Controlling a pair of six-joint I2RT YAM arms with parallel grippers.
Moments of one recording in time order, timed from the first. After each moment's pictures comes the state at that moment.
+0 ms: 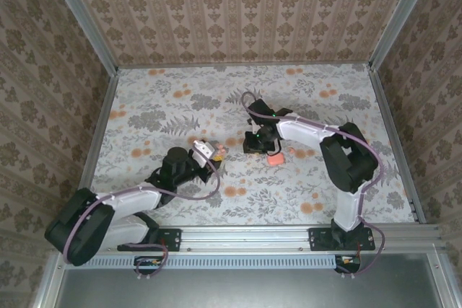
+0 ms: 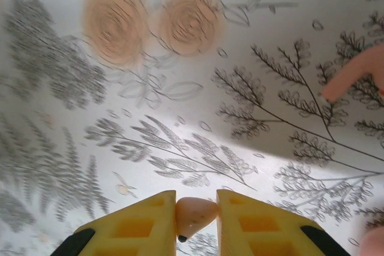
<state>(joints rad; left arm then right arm) -0.68 1.20 0.25 0.58 0.25 0.10 0.57 1.86 1.25 -0.60 -0.27 0.59</state>
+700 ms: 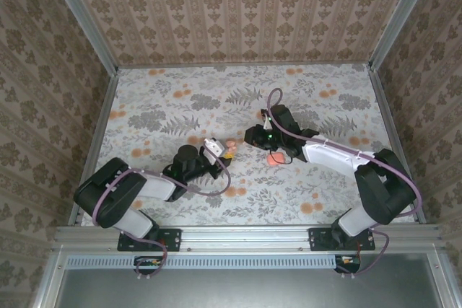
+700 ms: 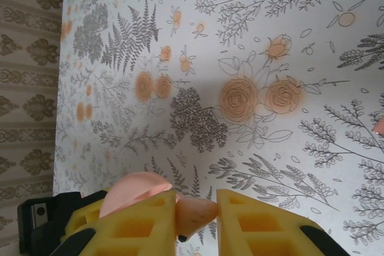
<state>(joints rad) -0.71 1.51 0.30 0.91 0.30 0.10 0.57 1.53 0.89 -0.06 -0.28 0.83</state>
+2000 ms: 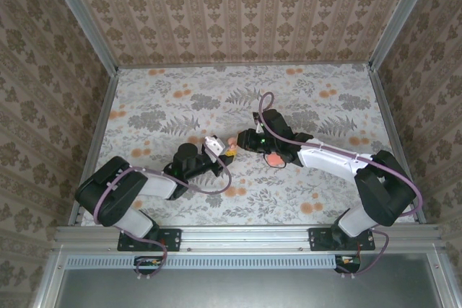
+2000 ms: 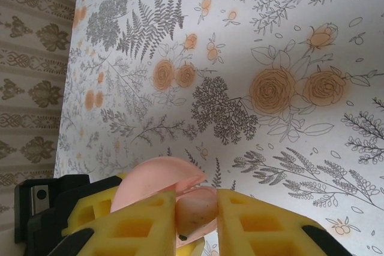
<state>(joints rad) -0.71 1.52 0.32 0.96 0.33 0.10 0.66 1.52 0.91 -0.04 -0.22 0.83</state>
